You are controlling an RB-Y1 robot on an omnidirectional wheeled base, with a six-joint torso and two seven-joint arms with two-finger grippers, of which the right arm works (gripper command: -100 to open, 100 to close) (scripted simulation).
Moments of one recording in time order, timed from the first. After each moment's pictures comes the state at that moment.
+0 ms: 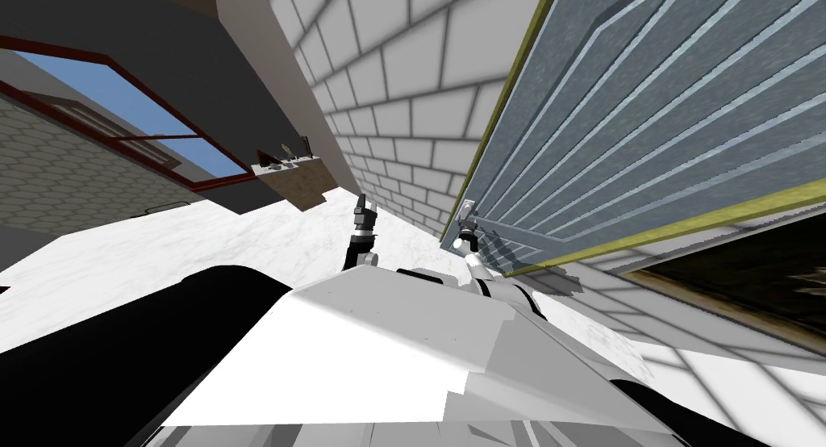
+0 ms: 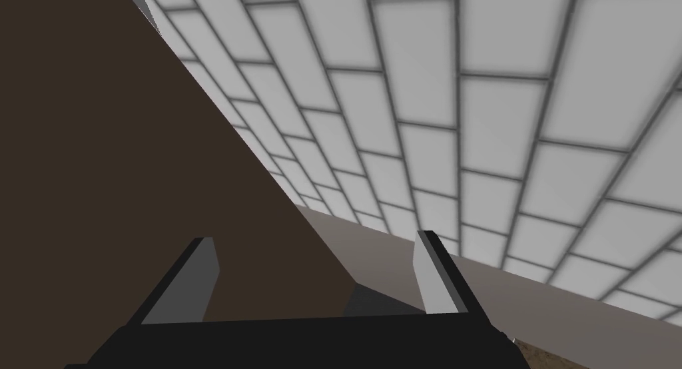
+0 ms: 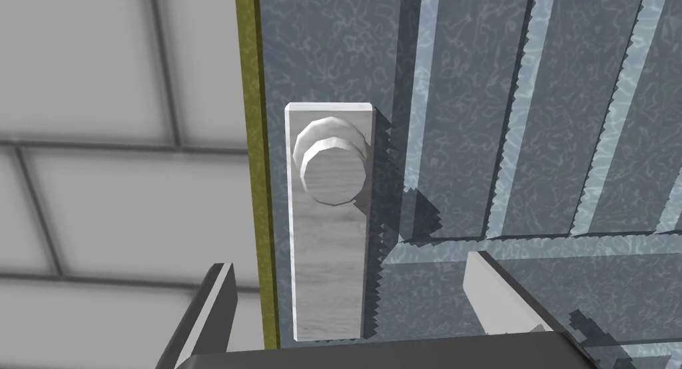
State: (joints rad) arm -0.47 -0.11 -0.06 -0.64 -0.60 -0.52 -1.12
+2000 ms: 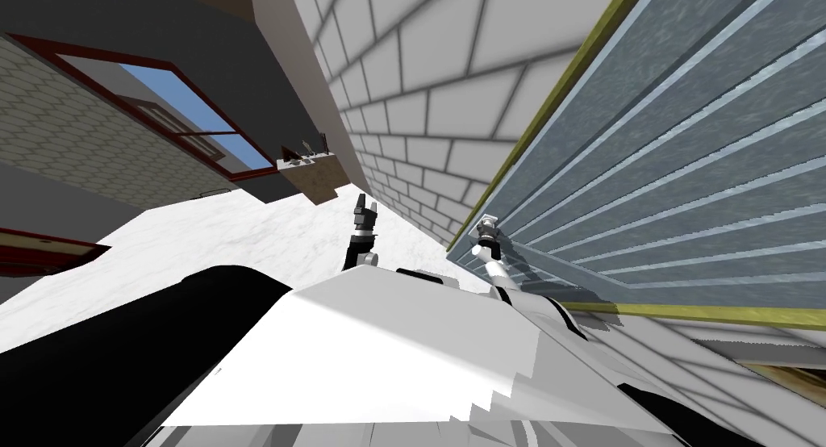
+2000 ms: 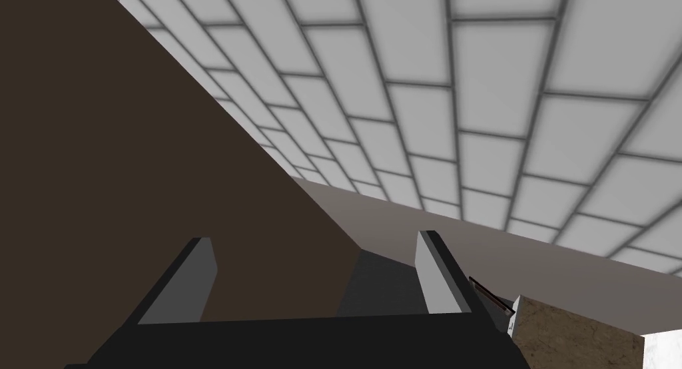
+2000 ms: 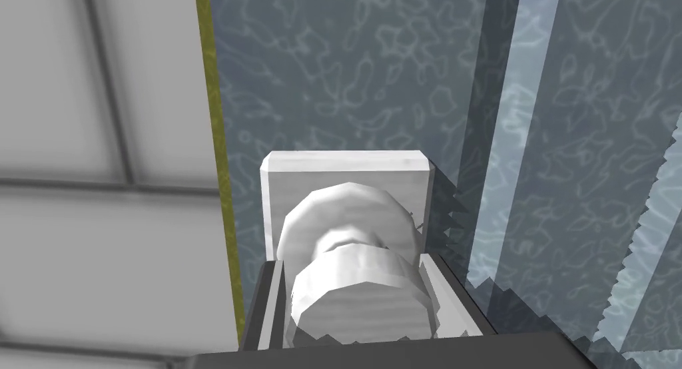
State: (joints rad) arm -0.41 -0.31 -0.05 -0.63 -0.62 -0.53 -1.31
